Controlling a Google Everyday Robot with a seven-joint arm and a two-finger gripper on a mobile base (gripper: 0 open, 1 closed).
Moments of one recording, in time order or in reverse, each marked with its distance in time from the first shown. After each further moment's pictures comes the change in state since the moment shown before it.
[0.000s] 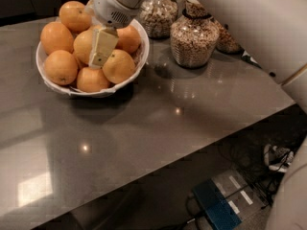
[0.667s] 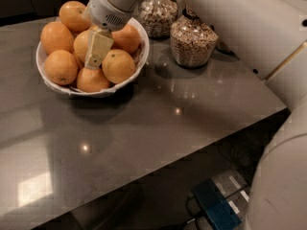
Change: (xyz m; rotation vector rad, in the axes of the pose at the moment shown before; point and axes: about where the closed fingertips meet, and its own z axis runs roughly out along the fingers) arm 0.004 -0.006 0.020 -0.026 0.007 0.037
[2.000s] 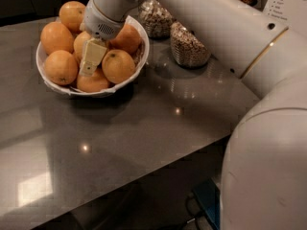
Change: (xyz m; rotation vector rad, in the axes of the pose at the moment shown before) arm 0.004 0.001 0.041 -0.070 0.001 0.067
